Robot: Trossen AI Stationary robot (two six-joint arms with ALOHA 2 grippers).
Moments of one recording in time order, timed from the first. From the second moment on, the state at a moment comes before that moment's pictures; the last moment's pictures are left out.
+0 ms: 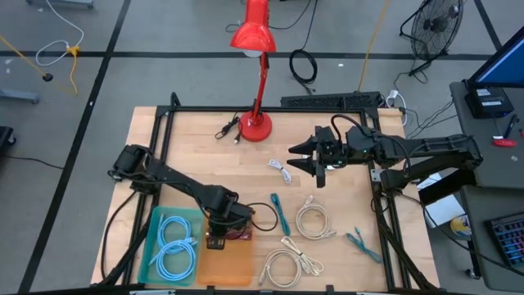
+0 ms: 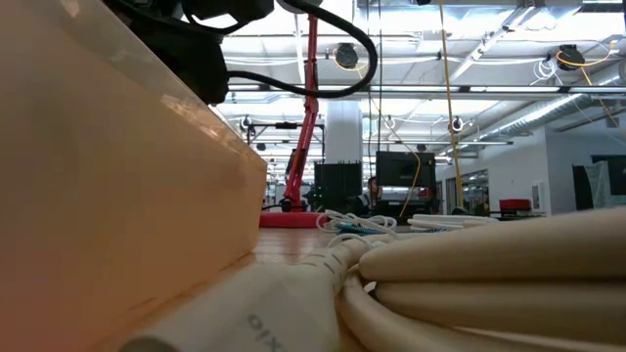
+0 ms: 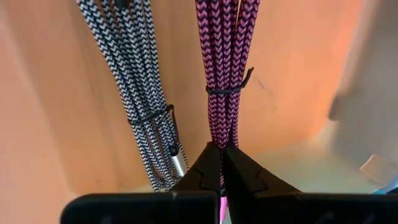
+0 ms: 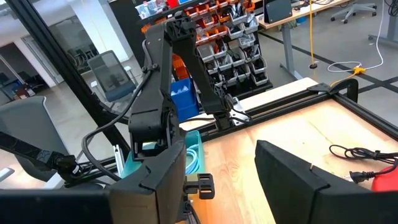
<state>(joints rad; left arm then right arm) -0.33 1.85 1.24 -0.94 0.47 -0.31 0.07 1.12 1.10 -0.10 0.08 0.38</state>
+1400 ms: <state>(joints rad) -0.41 1.84 1.23 -0.81 0.42 -0.46 0.07 1.12 1.10 -0.10 0.08 0.40</state>
